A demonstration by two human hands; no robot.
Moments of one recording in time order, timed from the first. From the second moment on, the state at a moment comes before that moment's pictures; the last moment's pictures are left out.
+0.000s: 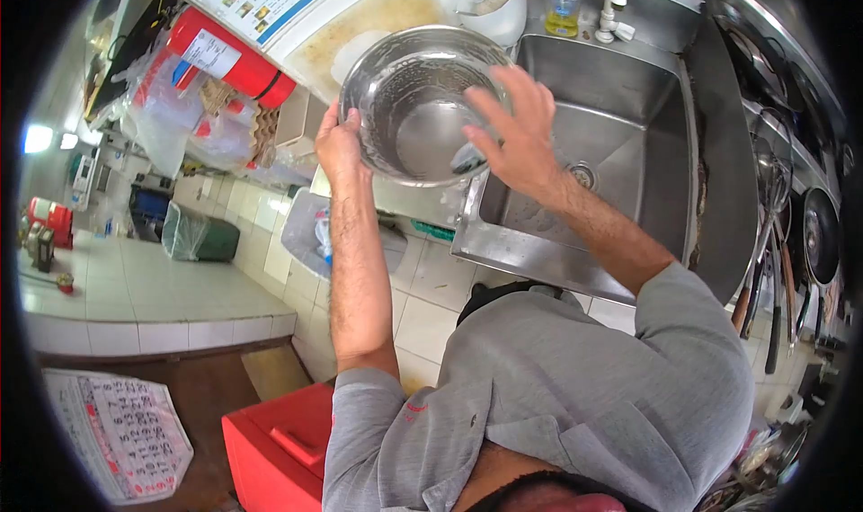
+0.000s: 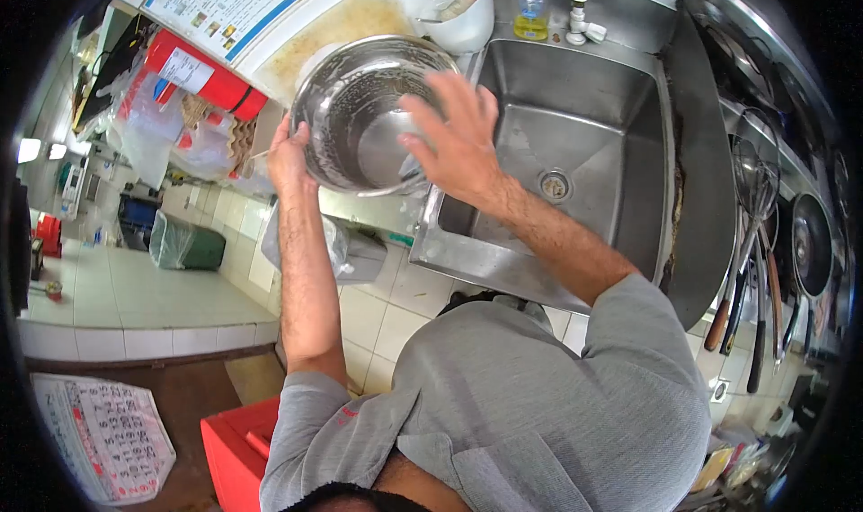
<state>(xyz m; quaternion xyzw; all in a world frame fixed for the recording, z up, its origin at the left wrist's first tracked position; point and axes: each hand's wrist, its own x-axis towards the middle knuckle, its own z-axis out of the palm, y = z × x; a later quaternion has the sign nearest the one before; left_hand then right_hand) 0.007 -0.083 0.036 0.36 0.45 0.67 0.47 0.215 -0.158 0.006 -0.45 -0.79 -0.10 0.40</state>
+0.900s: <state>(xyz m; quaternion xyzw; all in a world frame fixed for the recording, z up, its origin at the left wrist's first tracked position) 0.213 -0.054 -0.108 0.45 0.45 0.52 0.57 0.469 -0.027 -0.088 -0.69 -0.42 0.24 0.54</state>
